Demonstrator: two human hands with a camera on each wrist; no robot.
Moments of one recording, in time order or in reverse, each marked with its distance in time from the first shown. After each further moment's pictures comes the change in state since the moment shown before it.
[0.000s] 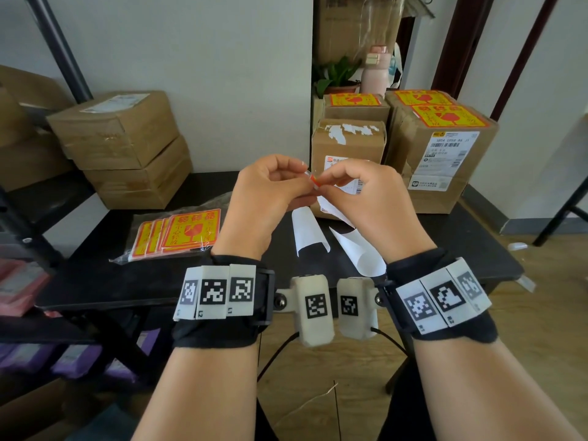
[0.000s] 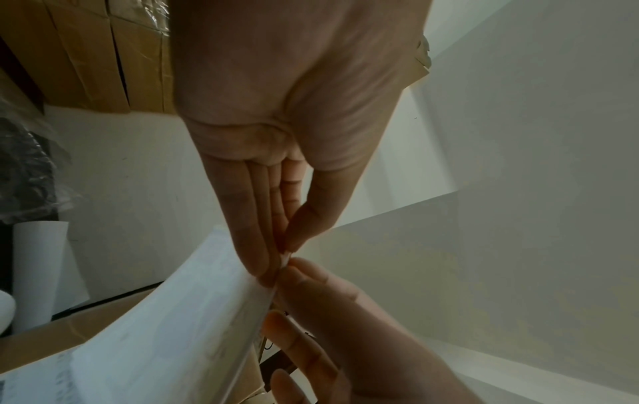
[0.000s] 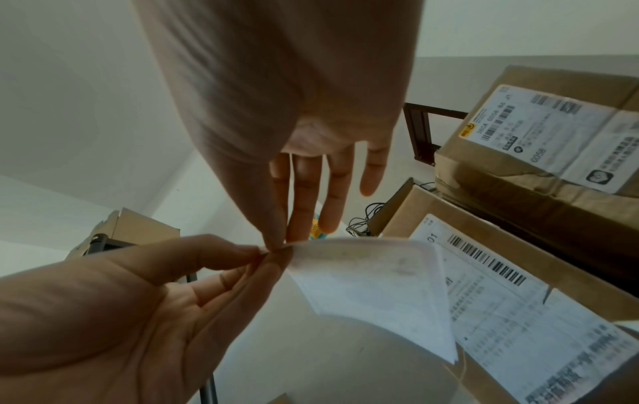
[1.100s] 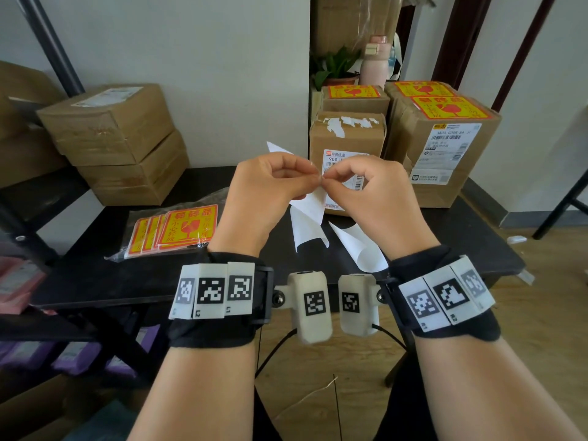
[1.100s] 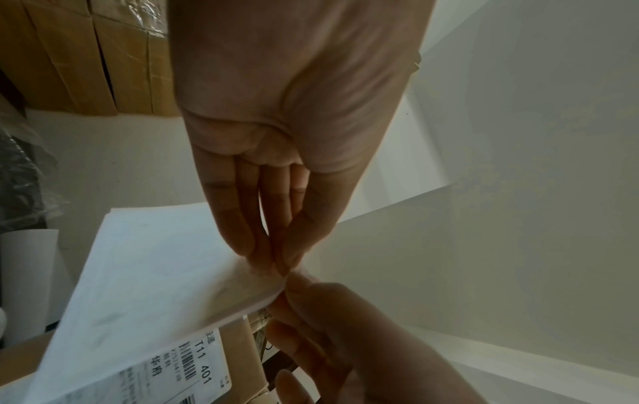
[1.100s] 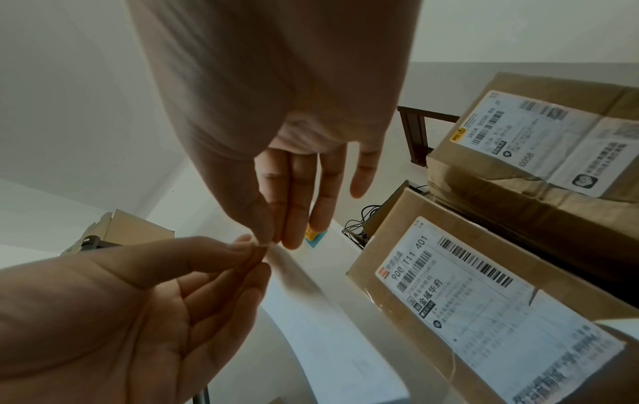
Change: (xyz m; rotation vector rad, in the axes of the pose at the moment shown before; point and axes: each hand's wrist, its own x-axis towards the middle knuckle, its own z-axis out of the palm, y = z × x) left_hand 0.000 0.000 0.000 0.183 -0.016 0.086; right_hand -0.004 -0.002 -0.003 -0.020 0.033 0.020
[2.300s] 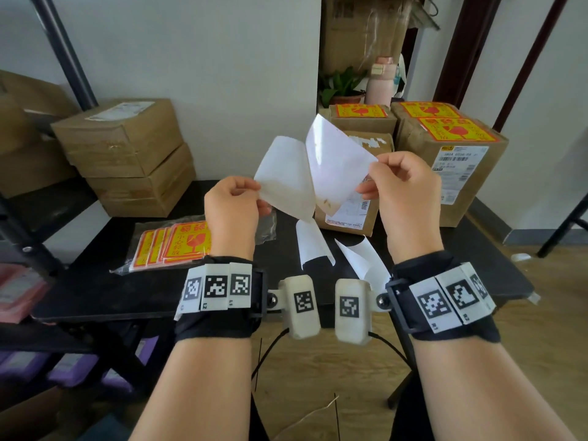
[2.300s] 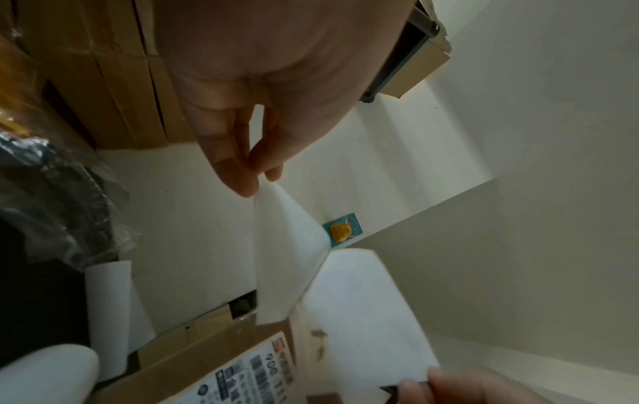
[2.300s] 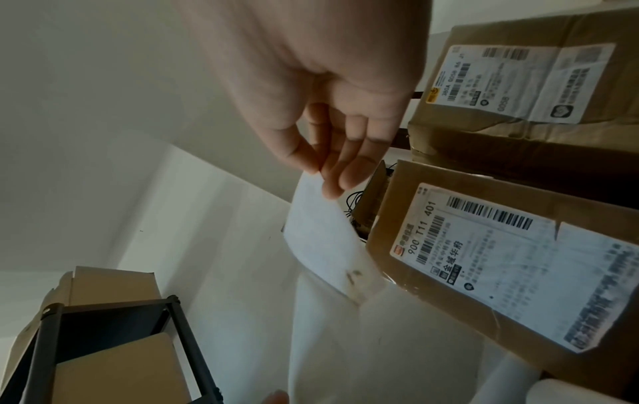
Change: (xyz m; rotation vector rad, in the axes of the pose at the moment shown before) left_hand 0.035 -0.038 -0.026 -0.029 0.489 -0.188; right_hand 0.024 0.004 0.000 0.355 0.304 0.386
